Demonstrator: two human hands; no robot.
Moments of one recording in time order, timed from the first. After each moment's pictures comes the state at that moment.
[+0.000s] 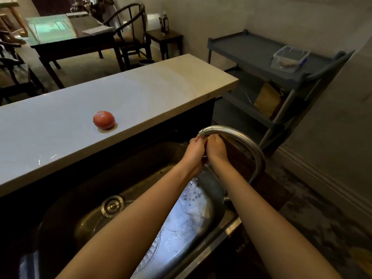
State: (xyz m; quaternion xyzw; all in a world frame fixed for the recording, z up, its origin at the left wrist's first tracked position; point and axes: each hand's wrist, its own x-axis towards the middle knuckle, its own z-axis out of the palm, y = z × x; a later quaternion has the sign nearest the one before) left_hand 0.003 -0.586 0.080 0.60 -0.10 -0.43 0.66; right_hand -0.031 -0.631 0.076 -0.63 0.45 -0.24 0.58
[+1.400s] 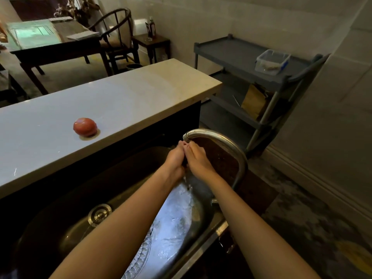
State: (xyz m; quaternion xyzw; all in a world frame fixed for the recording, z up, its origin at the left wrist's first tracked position) left_hand 0.010 -0.575 0.080 0.55 -0.01 -0.50 0.67; right_hand -0.060 -0.619 0.066 -0.78 0.32 -0.18 0.51
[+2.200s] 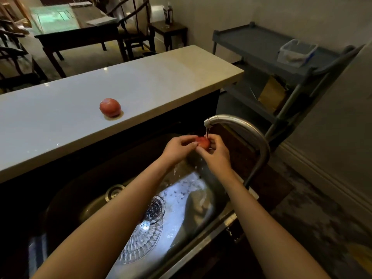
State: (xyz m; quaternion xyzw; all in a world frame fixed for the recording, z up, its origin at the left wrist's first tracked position) left_hand 0.037 -0.515 0.081 0.76 -0.34 -0.30 0.47; right_hand -0.073 -0.599 0.050 -0.70 0.35 -0.27 0.56
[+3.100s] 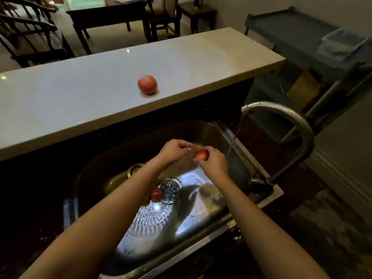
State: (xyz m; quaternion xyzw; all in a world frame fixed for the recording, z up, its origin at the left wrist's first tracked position) left_hand 0.075 -0.442 0.038 0.83 -0.31 -0.30 0.34; right_hand -0.034 -0.534 0.001 -0.84 0.40 -0.11 0.35
